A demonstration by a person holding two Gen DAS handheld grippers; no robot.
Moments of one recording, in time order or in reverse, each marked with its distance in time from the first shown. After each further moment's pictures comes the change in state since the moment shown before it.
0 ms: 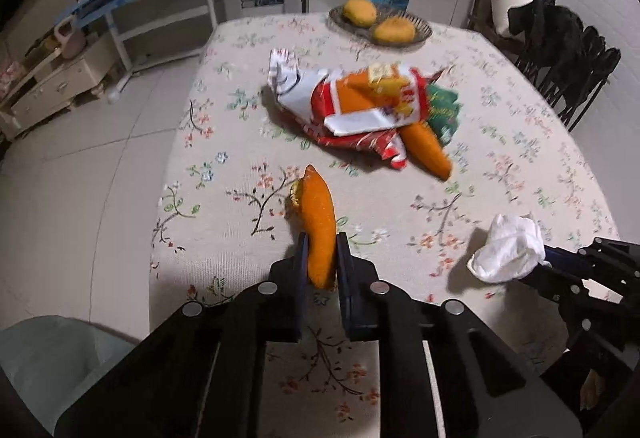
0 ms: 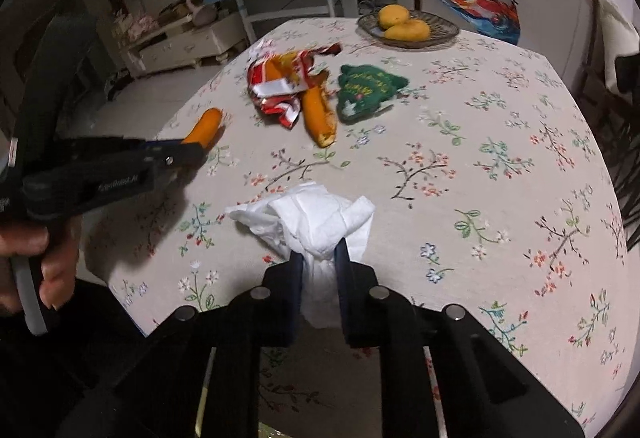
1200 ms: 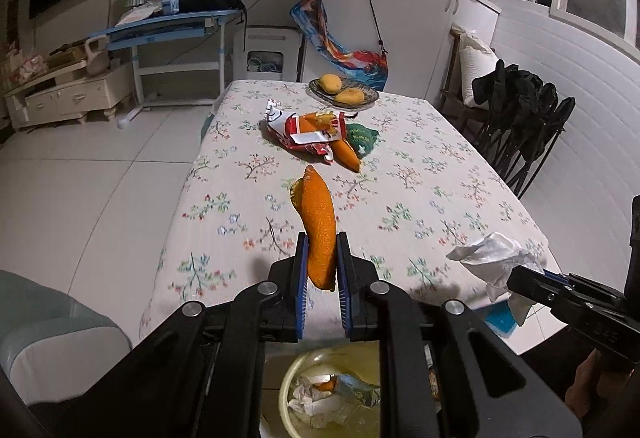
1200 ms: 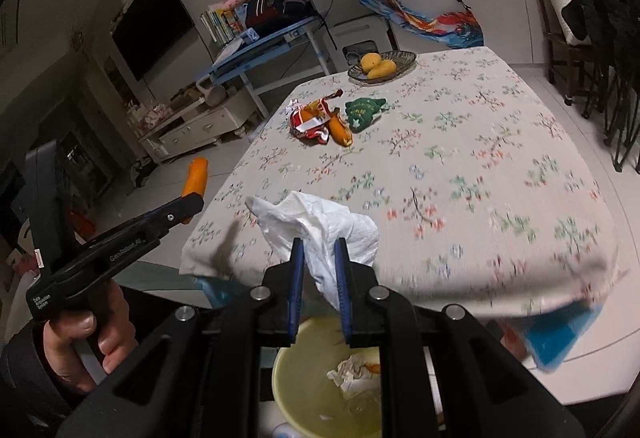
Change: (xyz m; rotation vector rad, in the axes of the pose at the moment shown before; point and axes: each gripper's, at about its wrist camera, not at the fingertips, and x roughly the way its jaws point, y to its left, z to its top) left arm -0.133 -0.030 -0.118 -0.089 -0.285 -0.065; right arm -0.114 0.023 -0.093 0.206 -0.216 0.111
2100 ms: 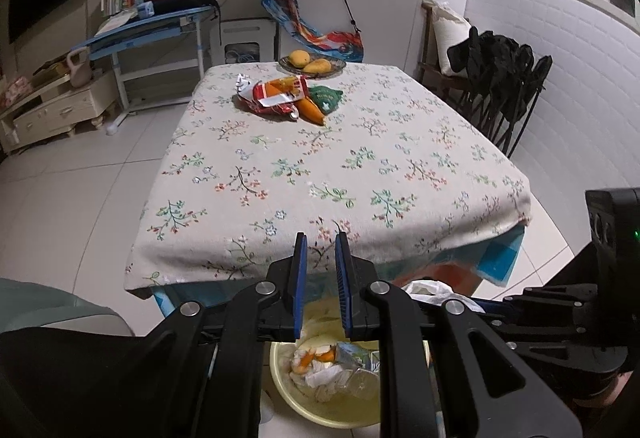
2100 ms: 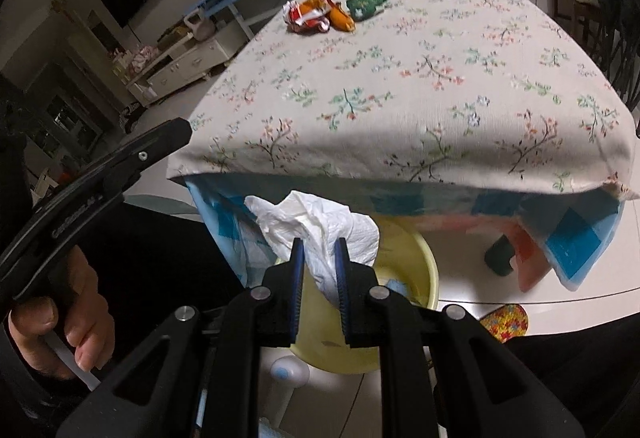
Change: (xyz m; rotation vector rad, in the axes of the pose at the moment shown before) left arm -0.019 -0.029 -0.049 0.112 0.046 -0.024; right arm 0.030 0.009 -0.062 -0.008 0.262 -0.047
